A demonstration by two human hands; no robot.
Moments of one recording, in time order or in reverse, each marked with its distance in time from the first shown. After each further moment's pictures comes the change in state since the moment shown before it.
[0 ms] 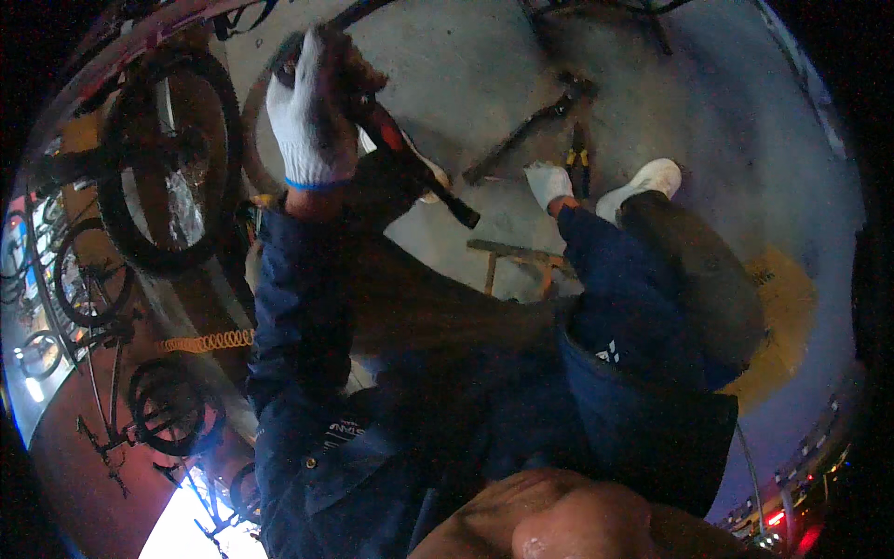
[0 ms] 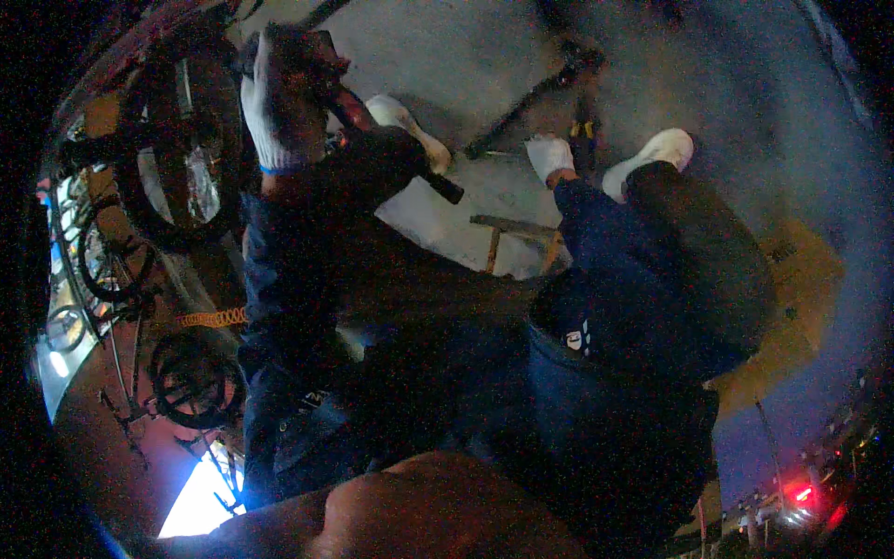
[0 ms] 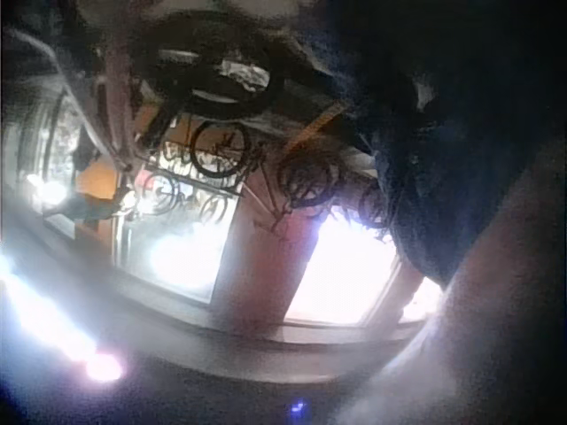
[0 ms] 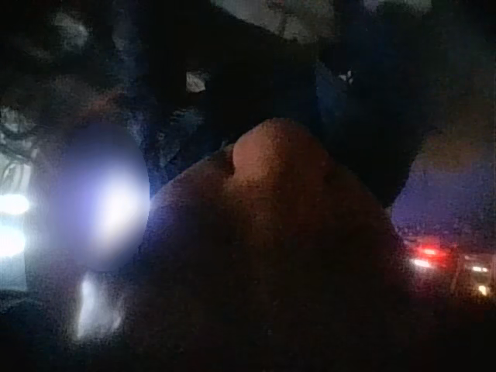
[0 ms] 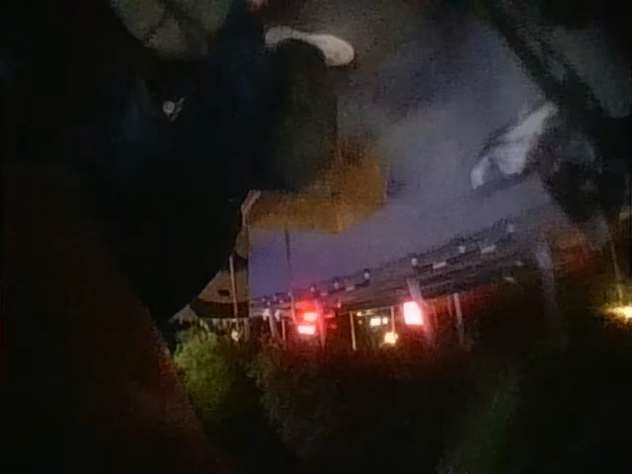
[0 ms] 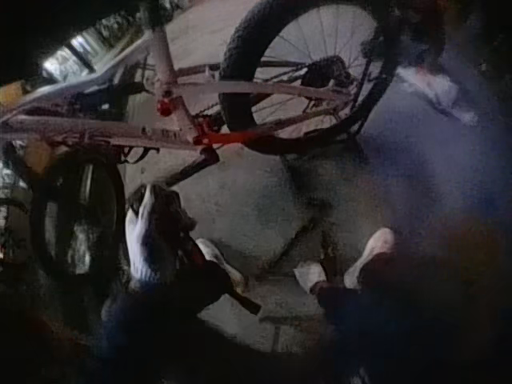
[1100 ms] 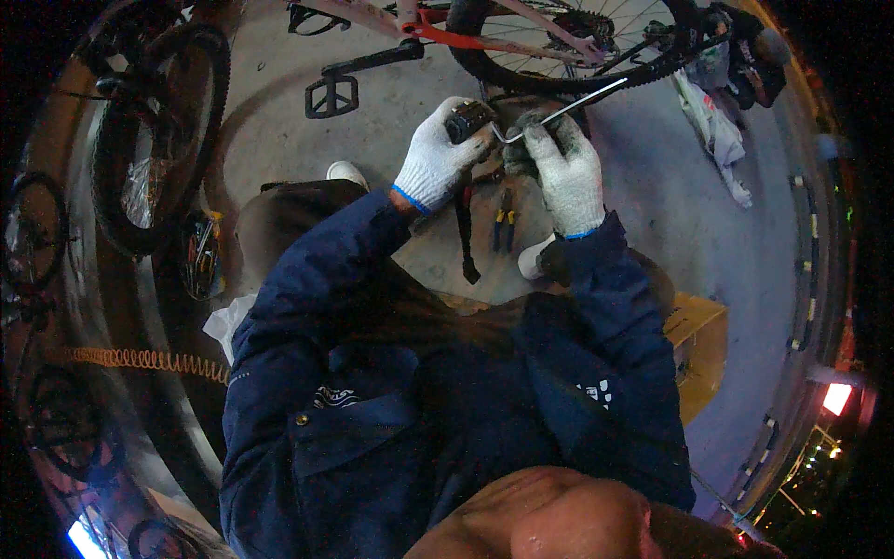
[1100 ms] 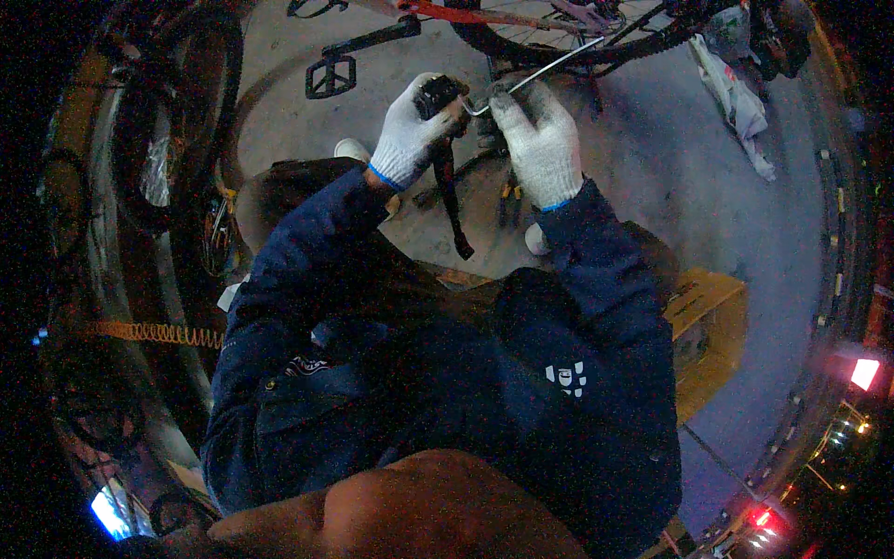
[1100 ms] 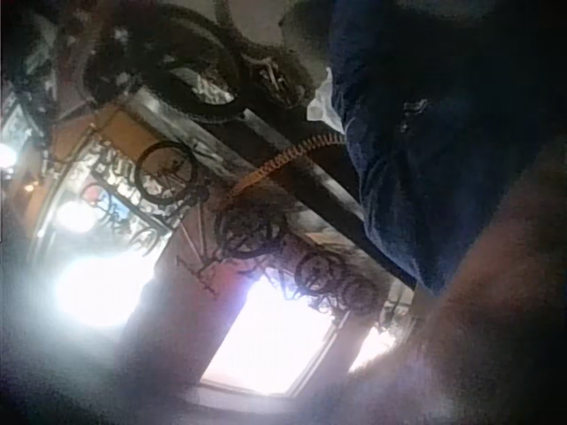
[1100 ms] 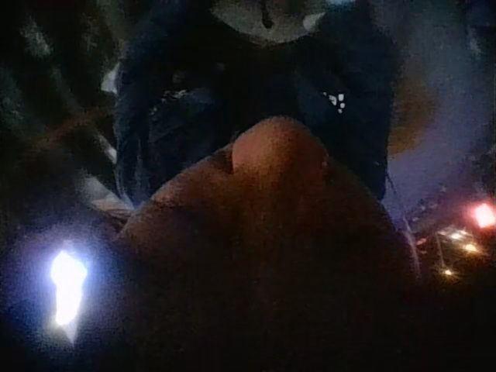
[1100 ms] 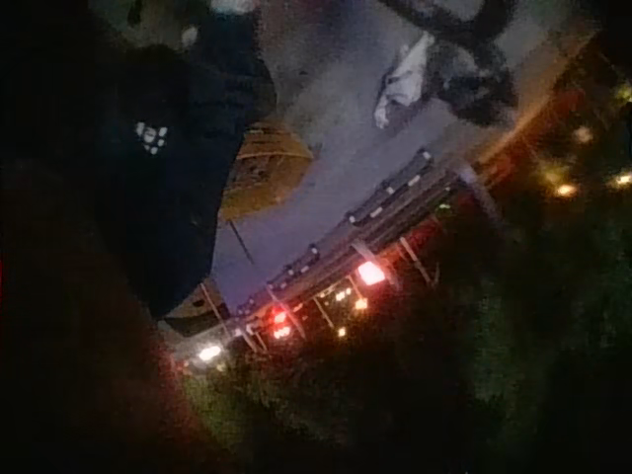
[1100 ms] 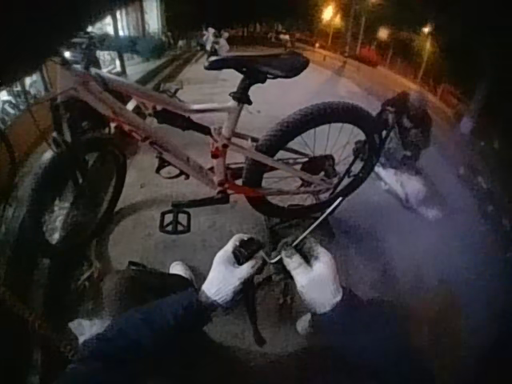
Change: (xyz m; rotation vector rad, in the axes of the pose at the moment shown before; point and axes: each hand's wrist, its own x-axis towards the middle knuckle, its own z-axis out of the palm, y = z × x) left_hand -0.069 -0.033 0.043 -0.022 -0.277 0.054; right_hand -0.076 -0.119 -0.450 1.251 0.546 -0.020
